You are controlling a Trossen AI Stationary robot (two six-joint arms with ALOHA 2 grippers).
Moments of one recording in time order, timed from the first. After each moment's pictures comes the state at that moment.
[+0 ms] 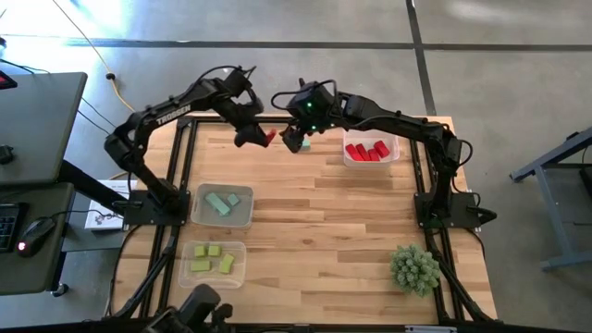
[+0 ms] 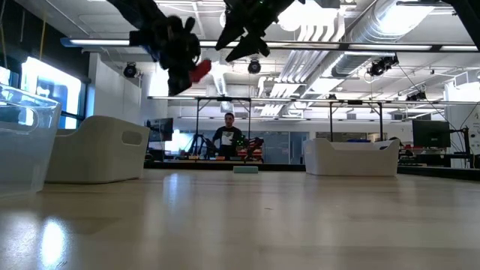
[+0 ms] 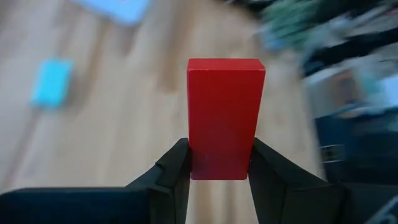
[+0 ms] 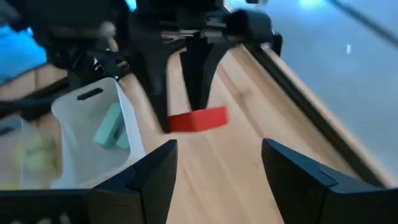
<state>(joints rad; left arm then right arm) 0.92 1.61 1.36 -0.94 0.85 0.37 -0.33 1.89 1.92 -0.70 -0.05 0.19</state>
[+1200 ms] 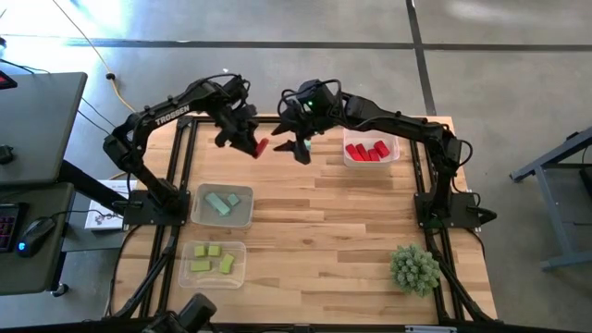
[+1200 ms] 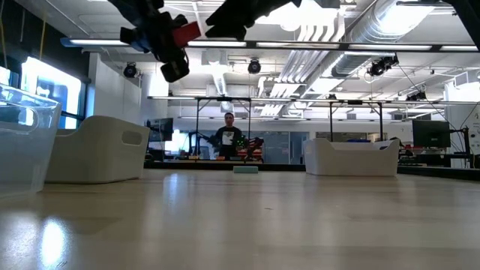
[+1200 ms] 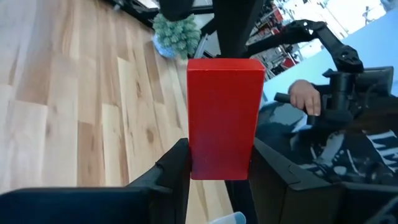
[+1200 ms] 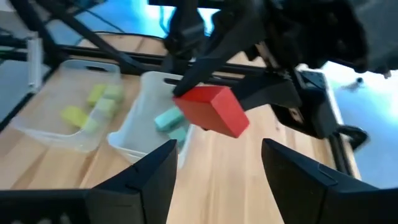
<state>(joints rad) 0.92 1.60 1.36 -1.24 1.27 0.60 -0.32 1.89 1.92 -0.60 -0.40 -0.30</state>
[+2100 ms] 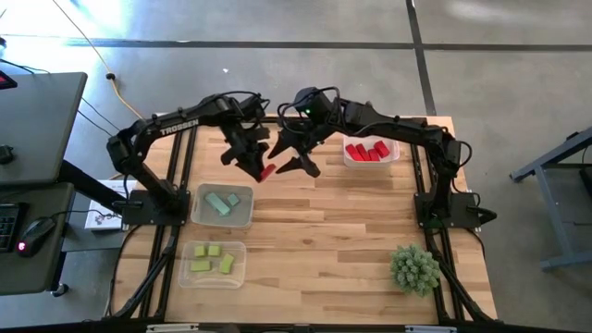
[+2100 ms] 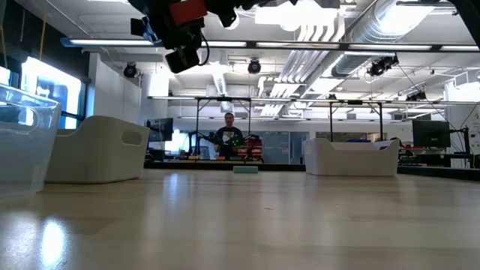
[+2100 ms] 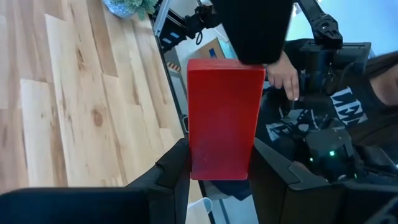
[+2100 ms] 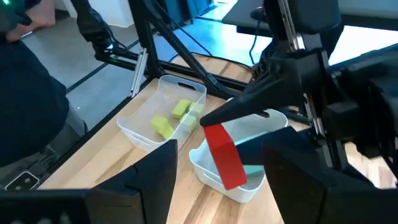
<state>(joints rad) 0.68 1.60 1.36 -1.19 1.27 0.45 -0.27 1.89 1.92 -0.59 -0.70 -0.37</state>
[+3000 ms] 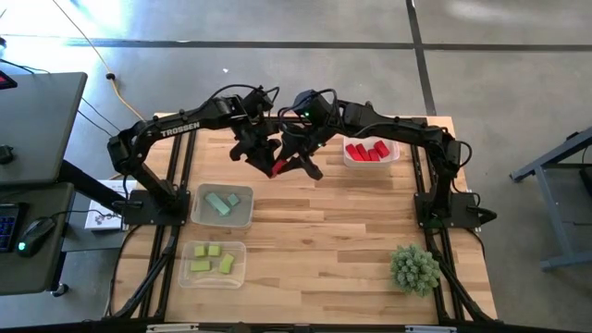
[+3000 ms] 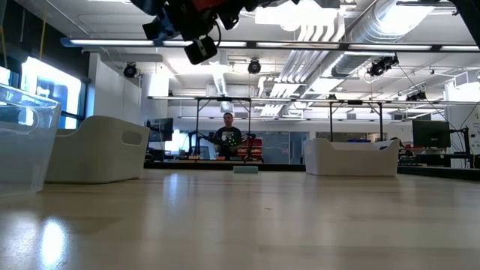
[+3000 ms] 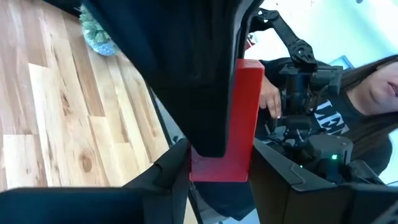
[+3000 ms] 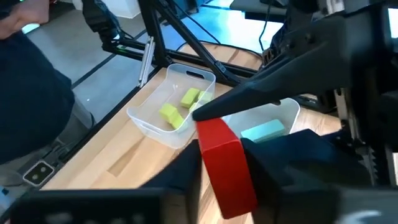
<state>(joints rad) 0.65 1.60 1.36 -0.80 1.35 0.13 -0.25 1.89 1.92 -0.66 -0.71 -0.37</state>
